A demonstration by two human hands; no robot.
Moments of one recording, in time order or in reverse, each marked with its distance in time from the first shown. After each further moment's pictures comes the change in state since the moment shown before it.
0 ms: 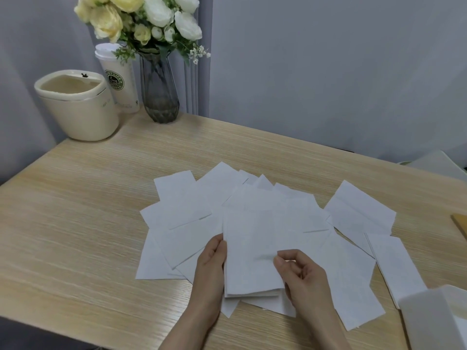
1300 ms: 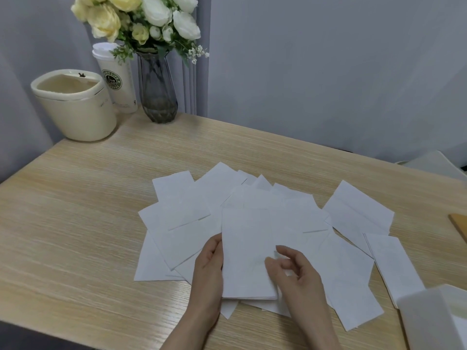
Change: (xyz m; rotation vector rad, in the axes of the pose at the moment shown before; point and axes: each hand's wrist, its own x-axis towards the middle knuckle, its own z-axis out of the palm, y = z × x) left_hand -0.005 0.005 0.004 -0.026 0.036 0.027; right_hand -0.009 -0.003 0.009 -0.039 0.055 0.058
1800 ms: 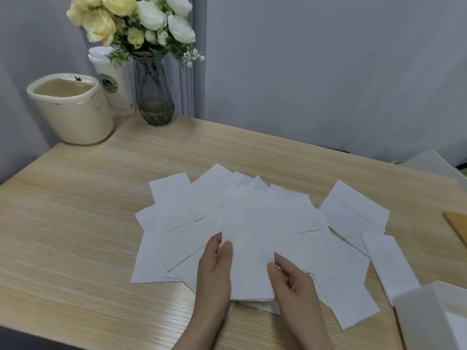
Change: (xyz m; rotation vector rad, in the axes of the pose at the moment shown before) left_hand -0.010 0.001 0.014 0.097 -0.005 0.117; right_hand -0.008 -0.002 0.001 0.089 -0.171 -0.069
